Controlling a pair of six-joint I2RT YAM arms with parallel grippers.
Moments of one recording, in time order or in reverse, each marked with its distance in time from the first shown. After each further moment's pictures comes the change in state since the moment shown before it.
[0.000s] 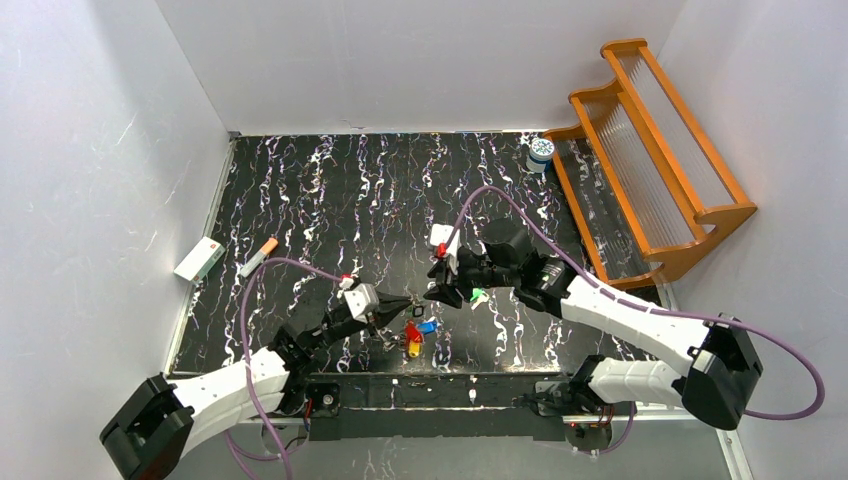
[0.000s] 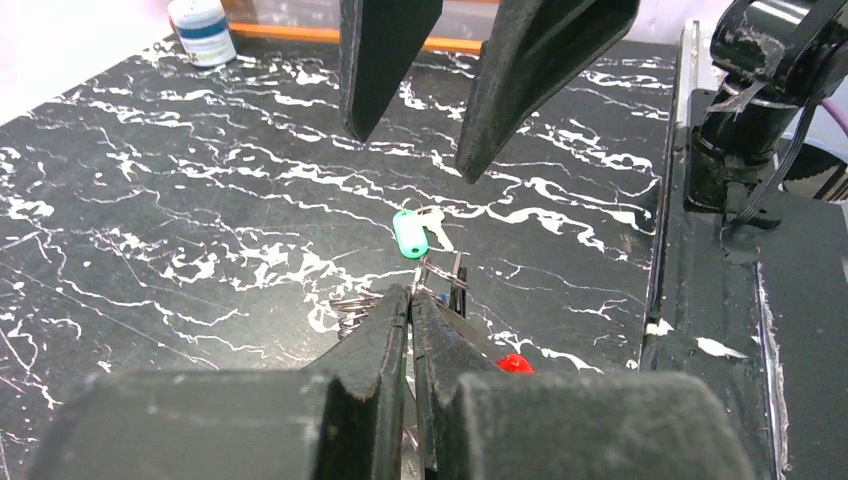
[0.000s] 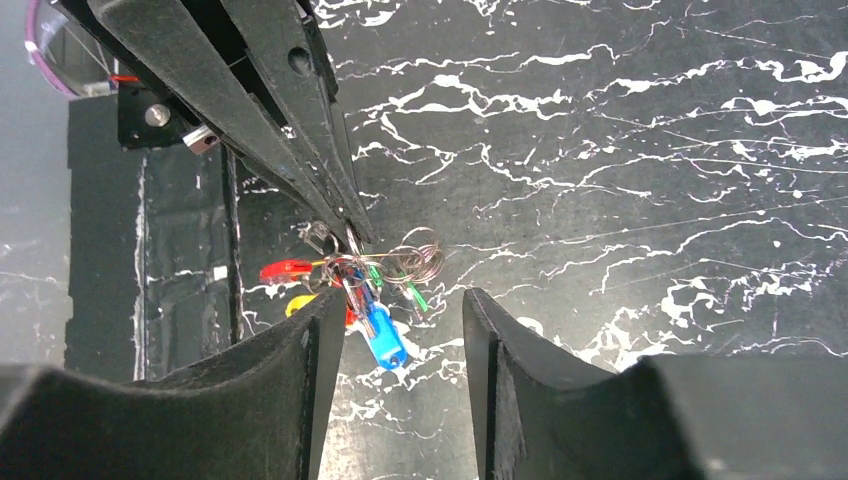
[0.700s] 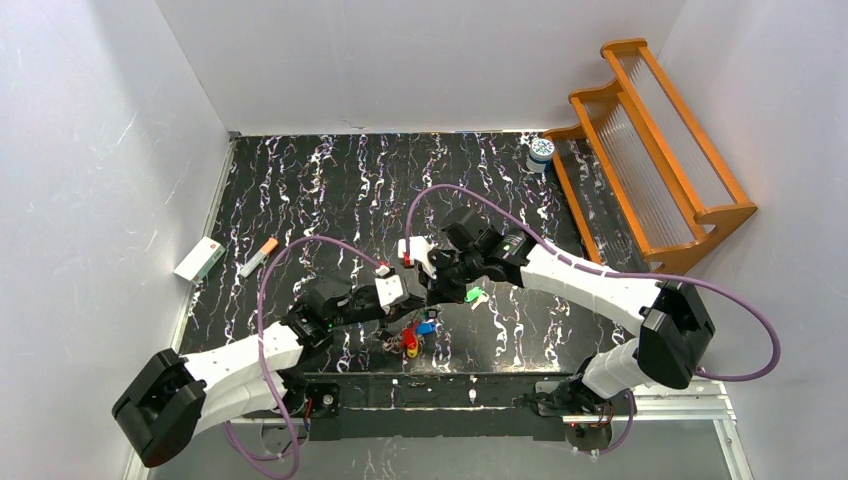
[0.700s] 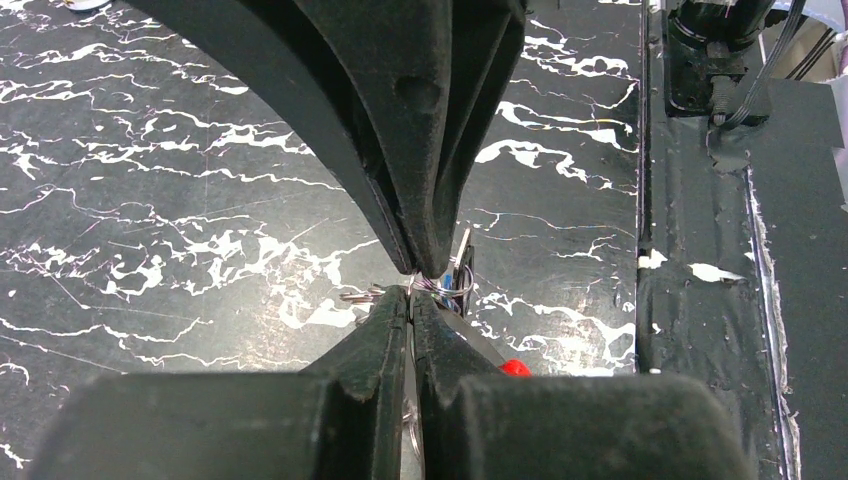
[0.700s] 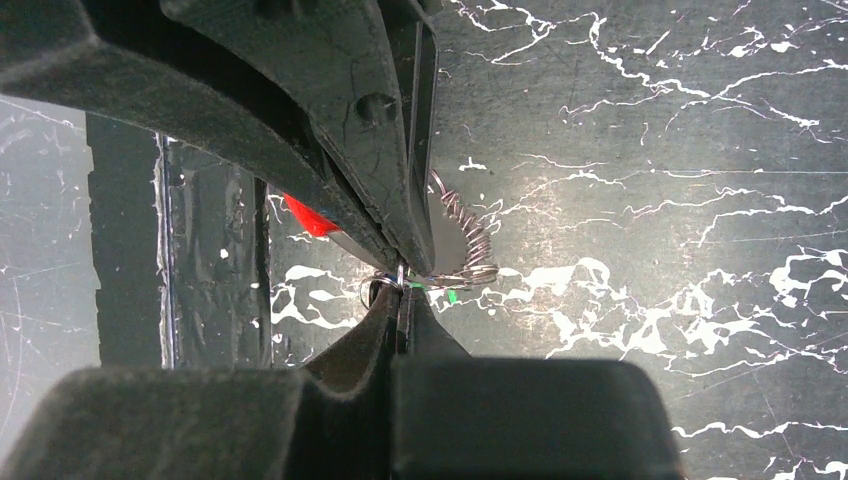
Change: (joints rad) left arm 0.001 0.187 0.223 -0.277 0.159 0.169; right arm 0.022 0.274 0.276 -0.433 -0.072 -0.196
